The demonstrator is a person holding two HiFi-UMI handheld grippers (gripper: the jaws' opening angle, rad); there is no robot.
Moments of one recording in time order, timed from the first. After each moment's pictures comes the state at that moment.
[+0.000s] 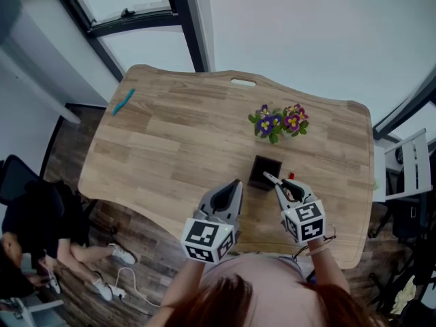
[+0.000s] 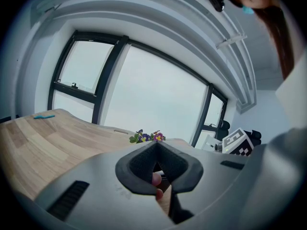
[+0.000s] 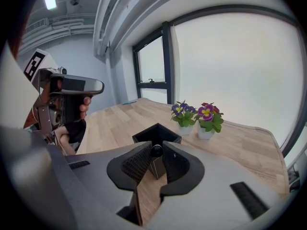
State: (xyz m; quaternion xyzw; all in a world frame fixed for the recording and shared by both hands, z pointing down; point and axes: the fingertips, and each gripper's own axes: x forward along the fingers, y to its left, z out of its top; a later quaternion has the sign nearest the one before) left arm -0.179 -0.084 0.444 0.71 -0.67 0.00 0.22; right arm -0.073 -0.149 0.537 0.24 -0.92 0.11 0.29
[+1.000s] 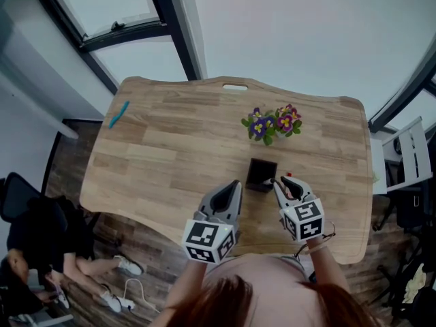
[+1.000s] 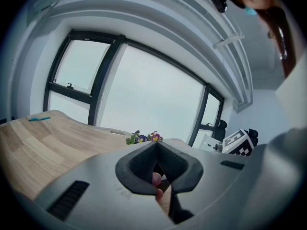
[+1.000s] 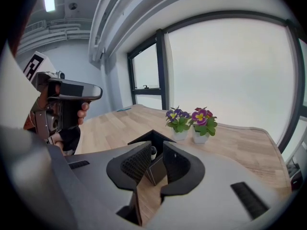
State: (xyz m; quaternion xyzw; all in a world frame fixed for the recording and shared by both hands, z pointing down) left arm -0.175 -0.092 0.440 0.73 -0.65 0.00 0.21; right arm -0.072 -0.157 0.527 0.28 -0.92 0.12 0.25
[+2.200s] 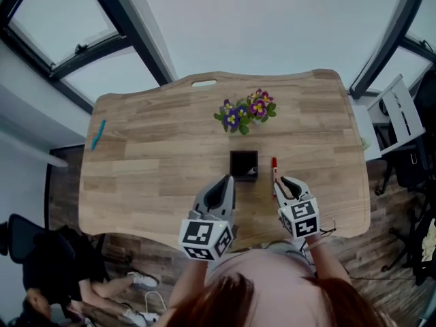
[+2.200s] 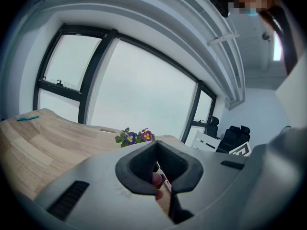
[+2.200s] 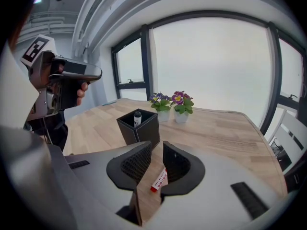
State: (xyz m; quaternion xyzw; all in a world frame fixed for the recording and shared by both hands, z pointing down) left arm -0.147 -0.105 0.446 0.76 -0.61 0.02 0.21; right arm -0.008 -0.138 0.567 0.37 -0.87 0.15 0.28
